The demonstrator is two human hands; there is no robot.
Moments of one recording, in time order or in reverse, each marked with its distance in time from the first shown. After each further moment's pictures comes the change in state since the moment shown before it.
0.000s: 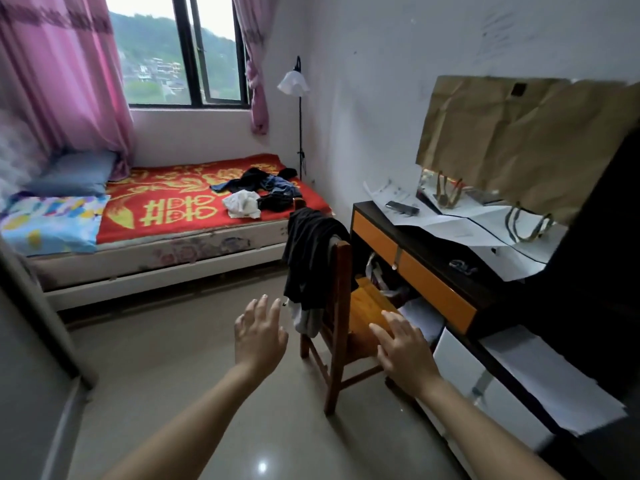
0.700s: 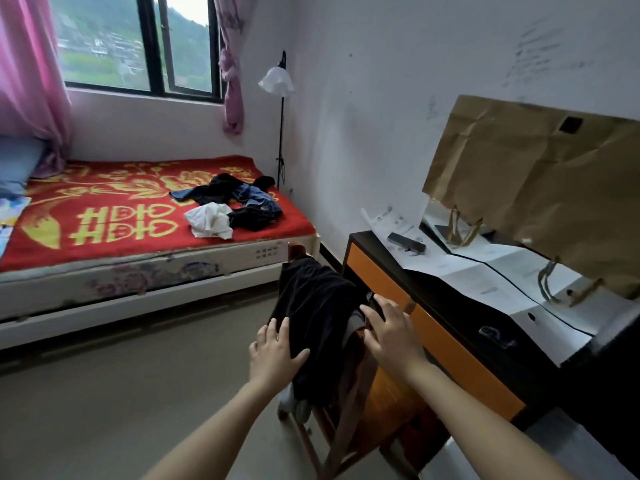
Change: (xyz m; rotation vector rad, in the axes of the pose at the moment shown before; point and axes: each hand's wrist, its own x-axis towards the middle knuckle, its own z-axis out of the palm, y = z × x) left_hand 0.273 -0.022 0.108 -0.171 -0.302 0.005; right_hand 0.279 0.056 0.112 -0.006 -0.217 0.143
